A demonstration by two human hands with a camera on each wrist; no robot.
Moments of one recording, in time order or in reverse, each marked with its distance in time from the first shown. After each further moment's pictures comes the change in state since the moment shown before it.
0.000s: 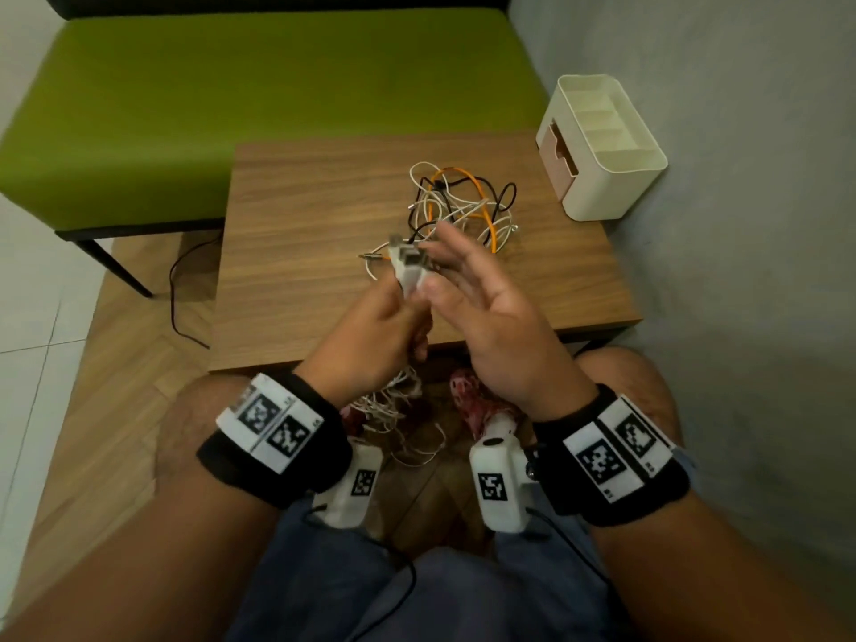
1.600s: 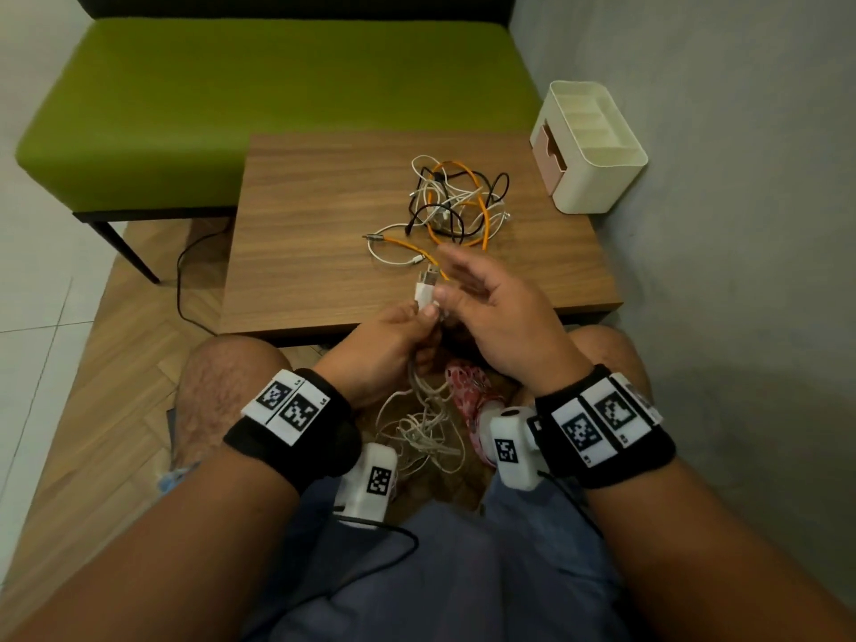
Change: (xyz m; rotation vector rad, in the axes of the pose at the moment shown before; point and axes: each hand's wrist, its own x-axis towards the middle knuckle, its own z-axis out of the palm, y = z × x) left_hand -0.041 -0.027 0.030 -0.524 -0.123 -0.265; right_hand -0.034 0.001 -0.014 -0.462 0.044 -0.055
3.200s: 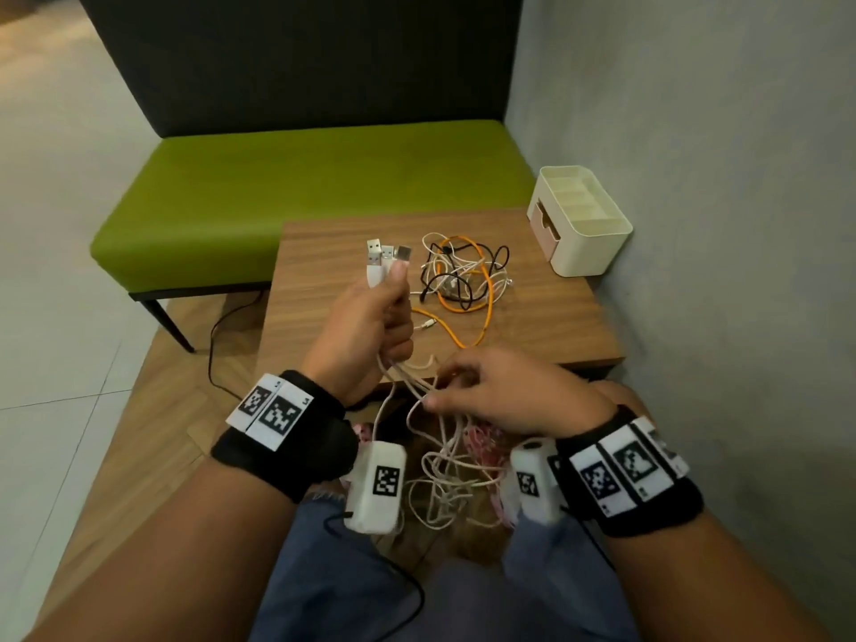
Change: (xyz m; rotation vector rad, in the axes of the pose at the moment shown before) left_hand -0.013 0.090 0.010 -0.108 0.200 0.230; right_hand -0.007 -0.040 -0.022 -0.415 -0.442 0.130
